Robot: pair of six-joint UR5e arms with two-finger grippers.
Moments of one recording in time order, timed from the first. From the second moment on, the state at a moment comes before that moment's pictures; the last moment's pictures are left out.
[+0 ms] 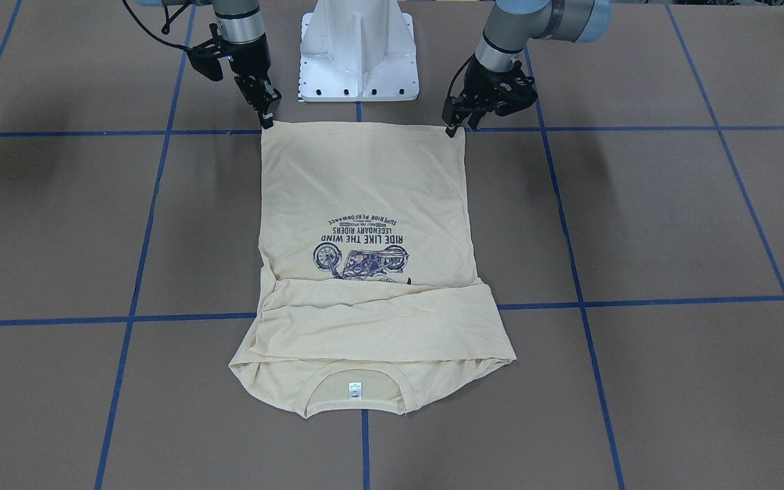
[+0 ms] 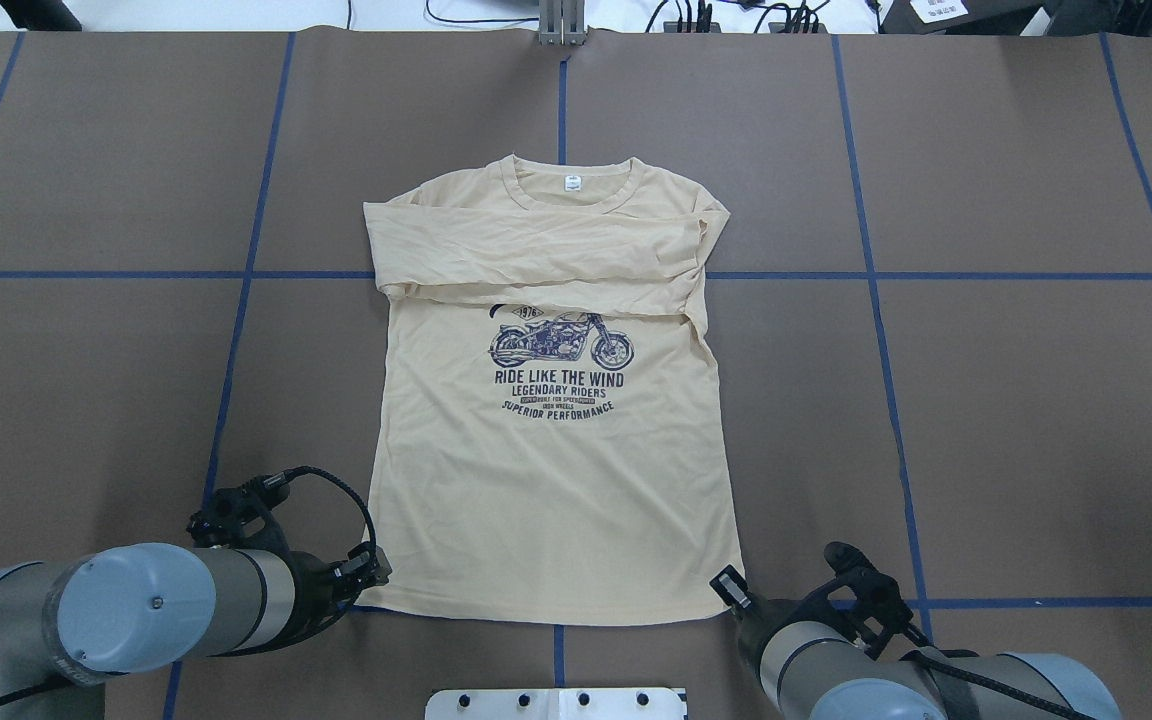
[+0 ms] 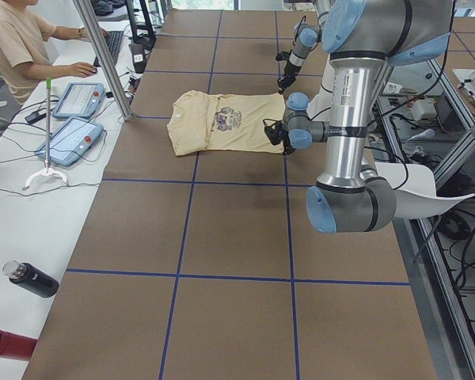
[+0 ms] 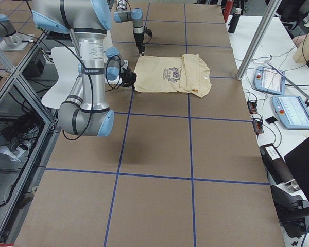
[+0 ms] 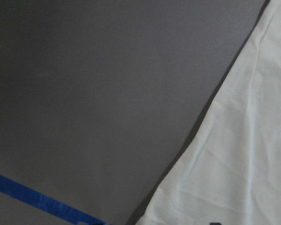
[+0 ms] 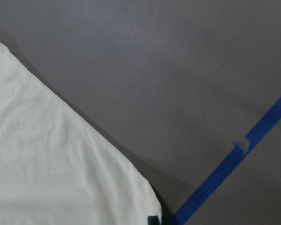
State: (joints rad) left arm -0.18 -1.69 -2.02 -1.99 -1.63 -1.97; right arm -0.01 -1.43 2.10 -1.42 1.24 2.44
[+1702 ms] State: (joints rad) left arm -0.17 -1.68 -2.01 -1.99 -1.64 -1.98; right arm -0.01 -1.44 2.10 -1.42 1.24 2.44
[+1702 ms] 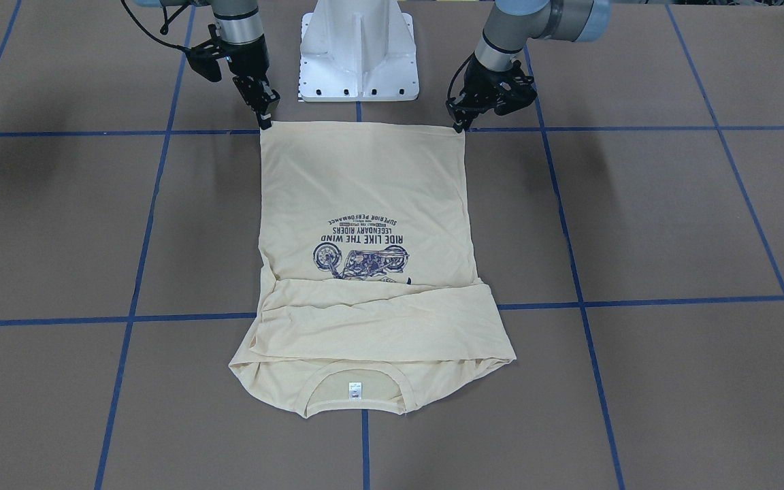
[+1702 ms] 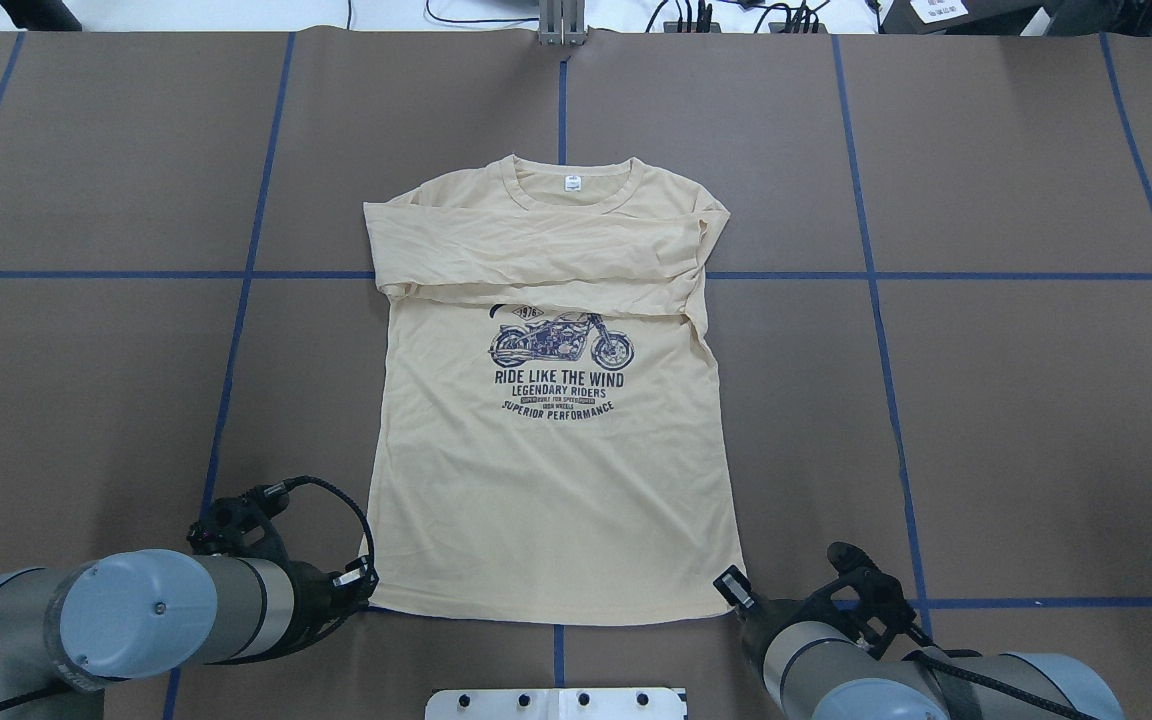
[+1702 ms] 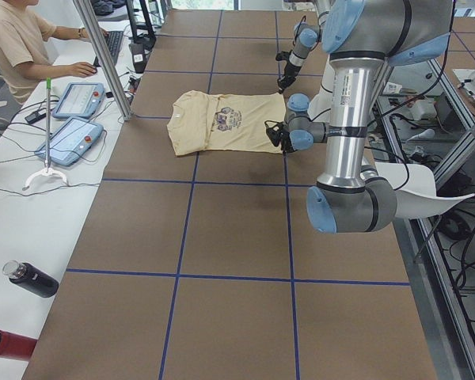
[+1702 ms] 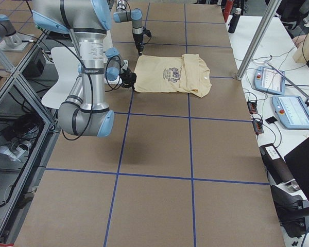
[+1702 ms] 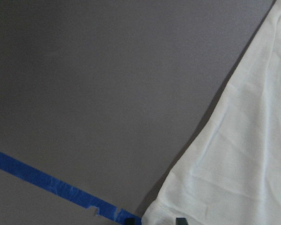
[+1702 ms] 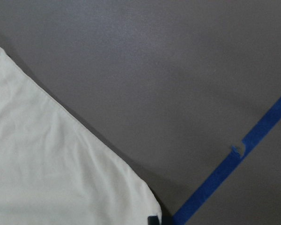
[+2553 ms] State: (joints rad) left arm -0.17 -1.68 -2.18 -1.90 -1.73 -1.99; right arm -0.01 -1.44 2.15 -1.42 1.24 2.44
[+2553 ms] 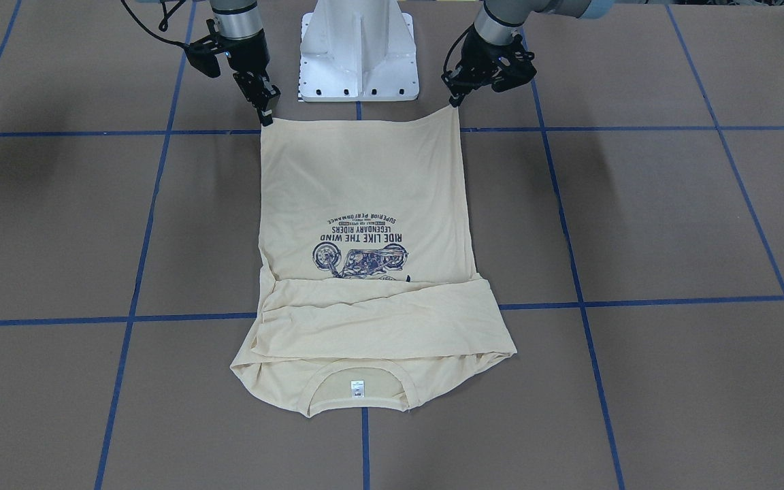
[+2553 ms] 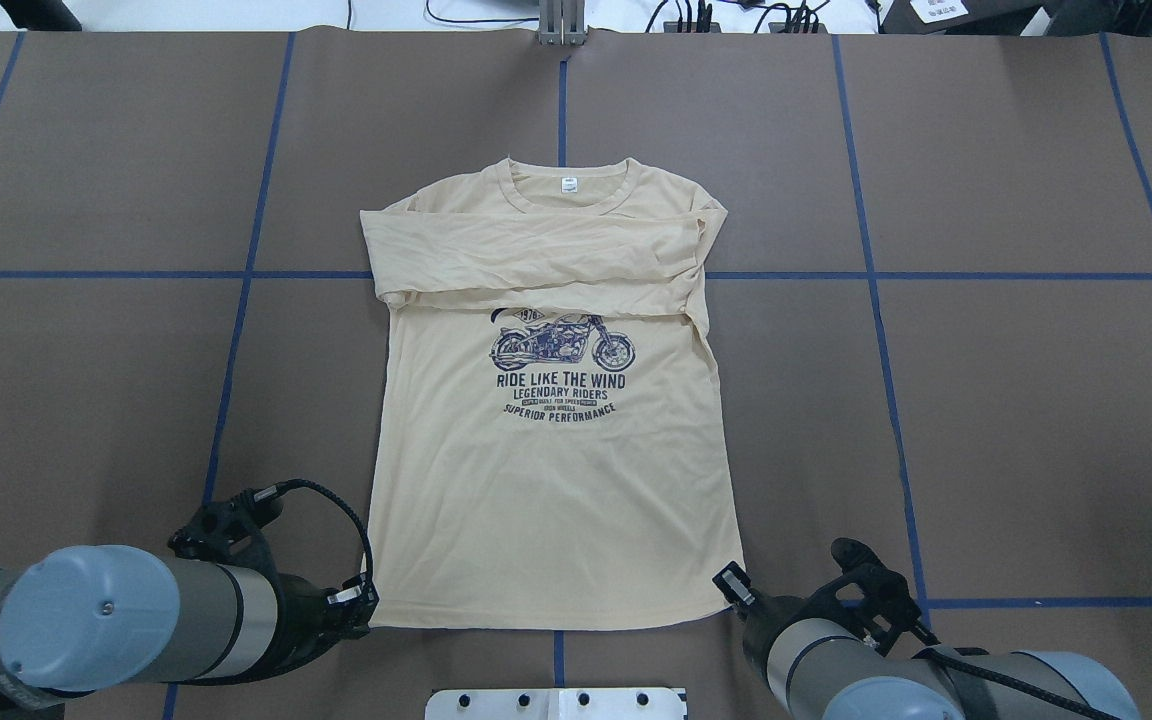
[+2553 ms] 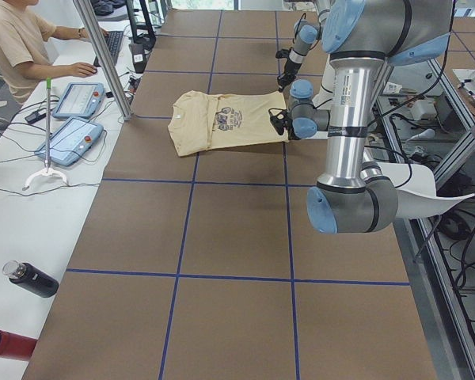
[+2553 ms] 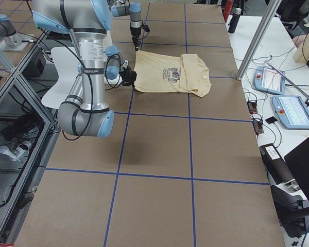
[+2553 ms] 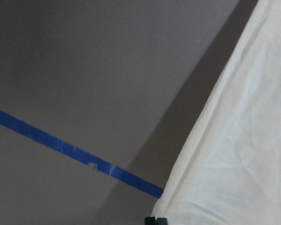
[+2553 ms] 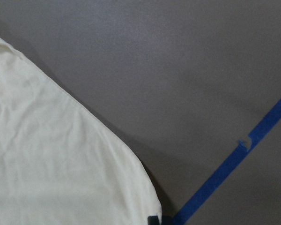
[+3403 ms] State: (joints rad) left arm -0.45 -1.78 -2.20 -1.87 -1.84 -1.70; right arm 0.42 -1.18 2.15 -1.67 1.62 2.11
